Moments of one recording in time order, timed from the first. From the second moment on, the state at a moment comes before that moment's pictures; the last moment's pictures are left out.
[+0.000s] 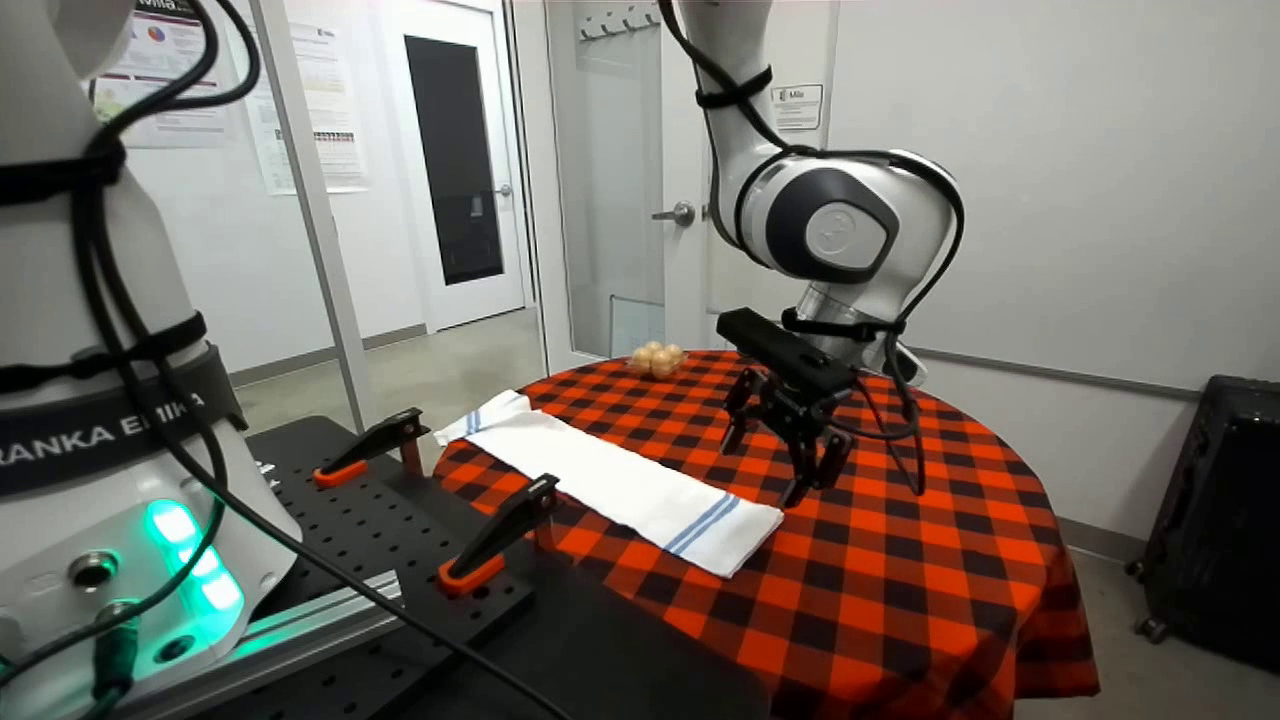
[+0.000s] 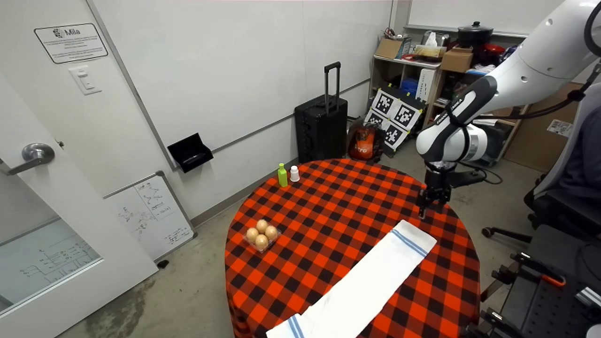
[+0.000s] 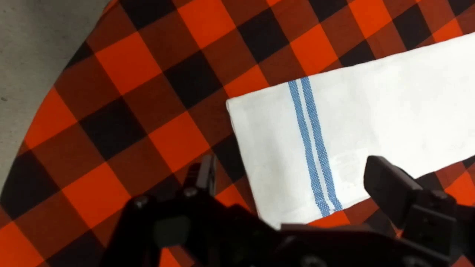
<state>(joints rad) -0.45 0.72 0.00 -2.04 0.25 2.40 -0.40</state>
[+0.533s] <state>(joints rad) -0.47 0.86 0.07 -1.93 0.30 2.38 -0.40</state>
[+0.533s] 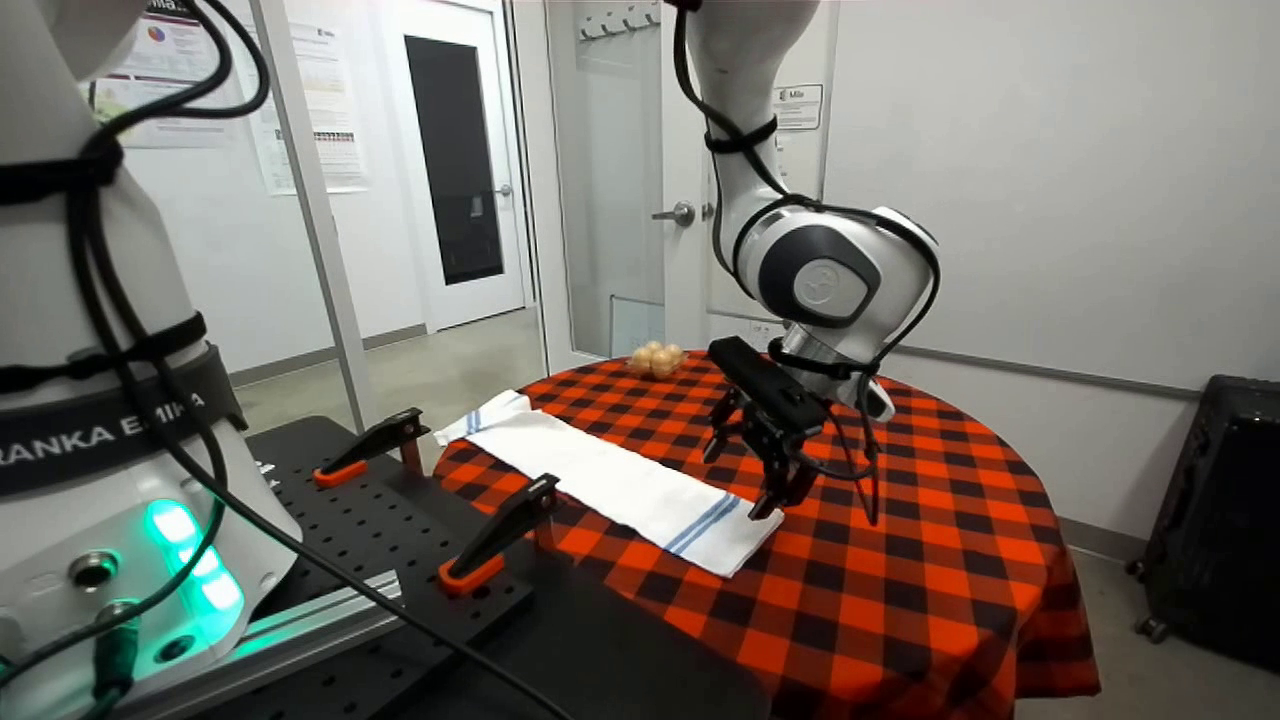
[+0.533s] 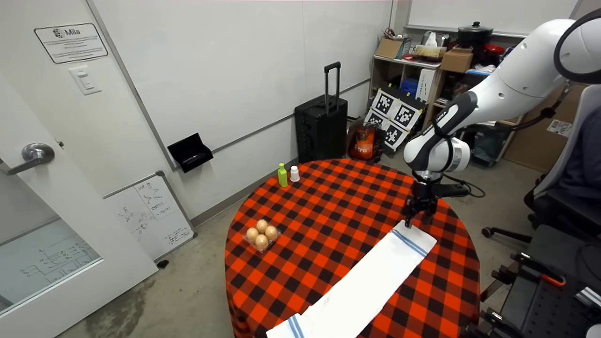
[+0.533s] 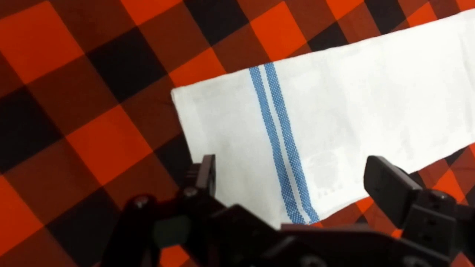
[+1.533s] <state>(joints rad) -0.47 1.01 0.05 -1.79 0.27 2.37 -0.40</state>
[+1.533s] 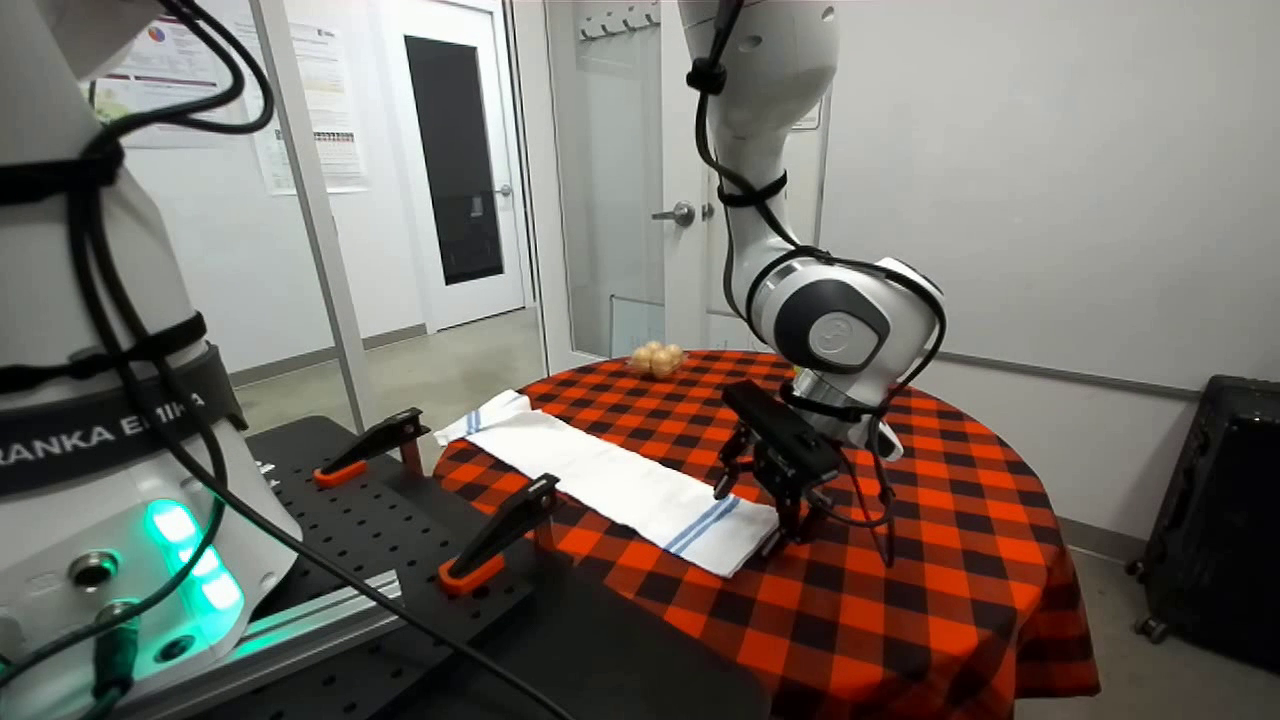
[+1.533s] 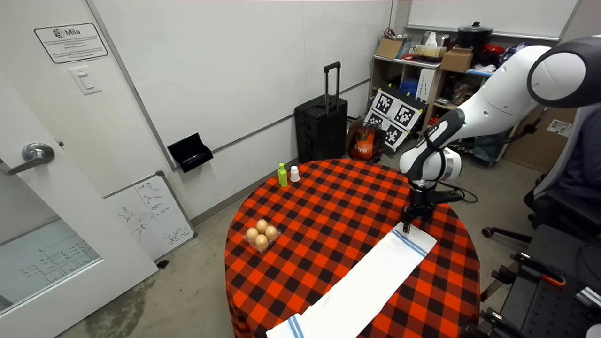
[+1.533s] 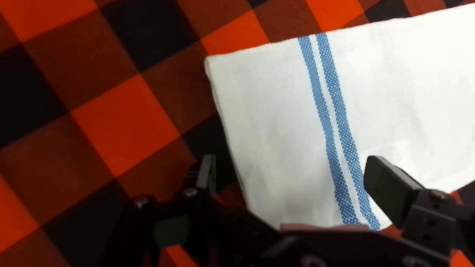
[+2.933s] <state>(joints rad) -0.40 1.01 -0.04 -1.74 0.13 2.46 -0.36</state>
